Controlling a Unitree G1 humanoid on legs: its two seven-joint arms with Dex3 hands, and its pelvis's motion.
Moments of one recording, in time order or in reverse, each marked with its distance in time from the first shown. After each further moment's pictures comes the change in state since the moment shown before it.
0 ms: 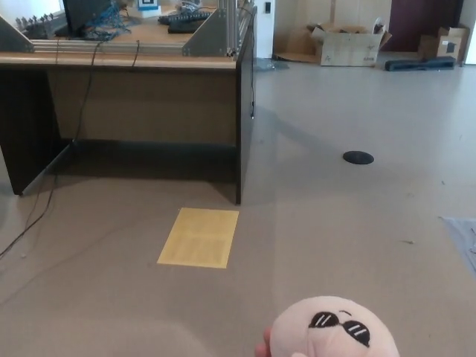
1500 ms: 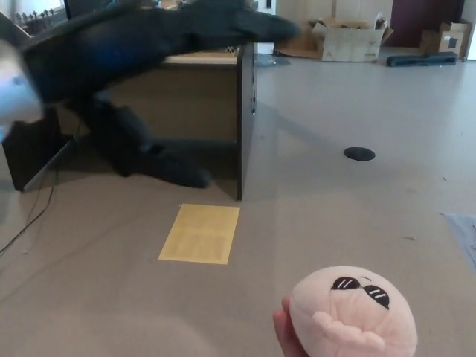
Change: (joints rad) left_arm -1.091 0.379 -0.357 -0.921 -0.277 0.361 -0.655; right_arm -0.043 -0.023 -0.030 0.065 0.006 -0.147 0.017
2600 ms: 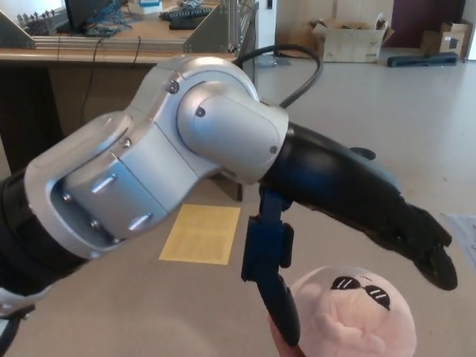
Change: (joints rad) left_arm -0.321 -0.221 -0.469 -0.103 0.106 0.339 -0.404; right_arm 0.005 -0.001 0.038 0.023 -0.015 -0.054 -0.031
